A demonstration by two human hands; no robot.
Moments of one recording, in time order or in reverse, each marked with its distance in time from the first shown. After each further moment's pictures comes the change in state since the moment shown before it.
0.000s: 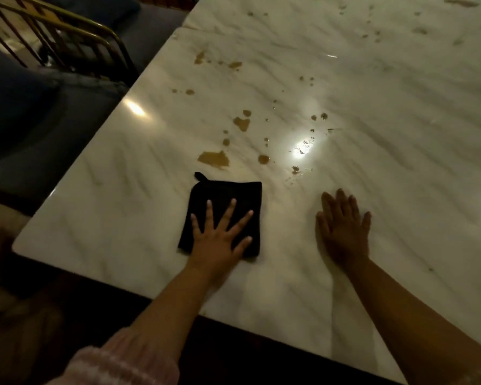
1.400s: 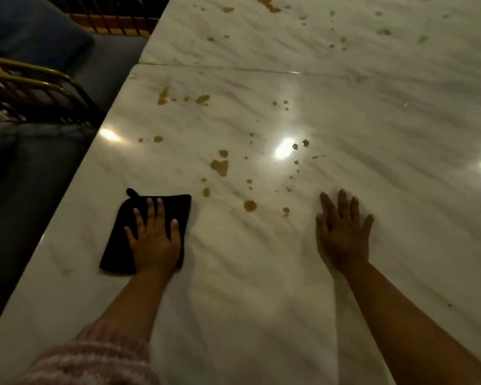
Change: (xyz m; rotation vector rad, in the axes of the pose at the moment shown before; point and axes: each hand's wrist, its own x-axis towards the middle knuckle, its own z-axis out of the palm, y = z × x) left_hand 0.121 -0.100 -0.059 -0.127 0.329 -0.362; right_hand 0.081 -0.010 -0.015 0.036 0.018 0.187
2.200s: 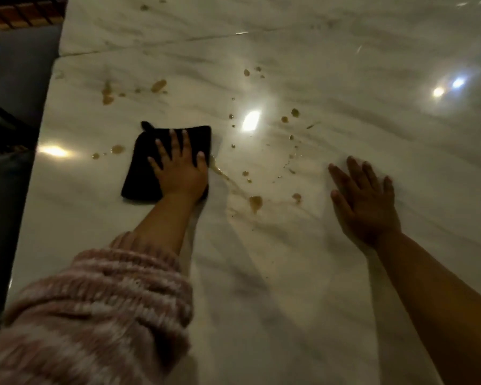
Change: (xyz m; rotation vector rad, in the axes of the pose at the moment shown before) left_hand 0.141 0.109 0.015 0.063 -0.137 0.318; right_hand 0.002 0.005 0.007 -0.009 0.067 0.020
